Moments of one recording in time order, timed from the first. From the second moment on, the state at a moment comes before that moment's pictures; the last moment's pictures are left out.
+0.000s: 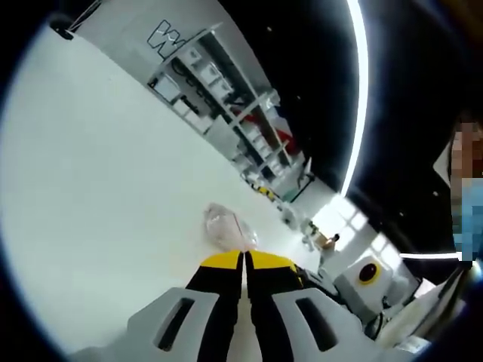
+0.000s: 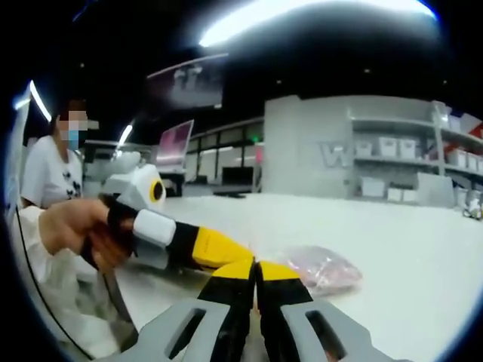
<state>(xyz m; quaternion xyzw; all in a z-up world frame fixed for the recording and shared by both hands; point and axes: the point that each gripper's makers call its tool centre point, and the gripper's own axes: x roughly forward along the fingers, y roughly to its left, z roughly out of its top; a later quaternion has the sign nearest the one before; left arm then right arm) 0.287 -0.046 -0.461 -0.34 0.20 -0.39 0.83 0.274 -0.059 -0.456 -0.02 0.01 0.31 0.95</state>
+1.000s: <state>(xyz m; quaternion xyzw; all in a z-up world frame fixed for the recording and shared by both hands) 0.286 -0.045 -0.461 -0.33 0.20 -0.39 0.84 0.276 -0.065 -0.450 -0.02 0.00 0.29 0.96</state>
